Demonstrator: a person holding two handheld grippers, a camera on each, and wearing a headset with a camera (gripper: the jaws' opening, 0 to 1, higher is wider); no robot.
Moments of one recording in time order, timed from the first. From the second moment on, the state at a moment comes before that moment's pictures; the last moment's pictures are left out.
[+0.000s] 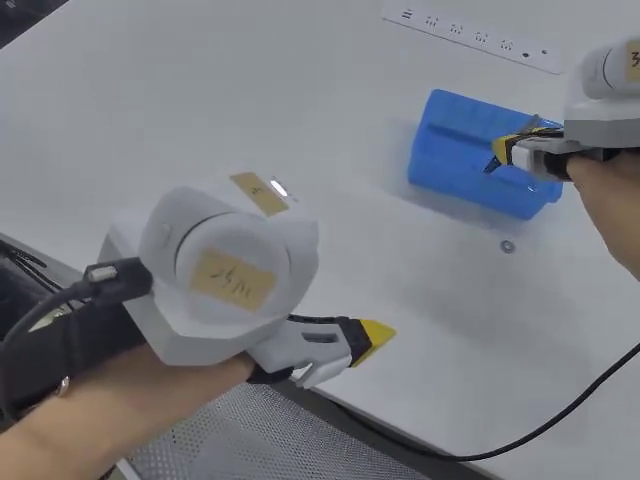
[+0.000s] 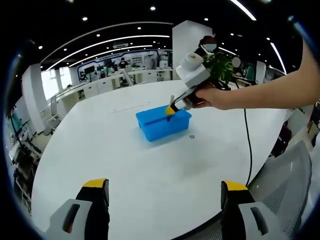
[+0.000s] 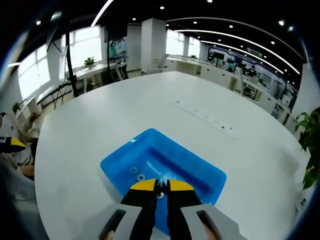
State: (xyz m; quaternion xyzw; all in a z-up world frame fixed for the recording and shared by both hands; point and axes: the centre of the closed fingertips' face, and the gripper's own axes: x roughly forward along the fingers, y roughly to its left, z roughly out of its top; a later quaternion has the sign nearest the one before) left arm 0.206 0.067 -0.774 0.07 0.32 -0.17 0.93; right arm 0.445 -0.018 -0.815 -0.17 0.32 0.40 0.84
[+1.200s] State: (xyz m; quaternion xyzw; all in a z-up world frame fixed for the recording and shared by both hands) left arm 0.204 0.060 -0.769 0.08 0.31 -0.18 0.93; right arm 0.379 -0.067 -0.793 -0.14 0.33 0.41 0.84
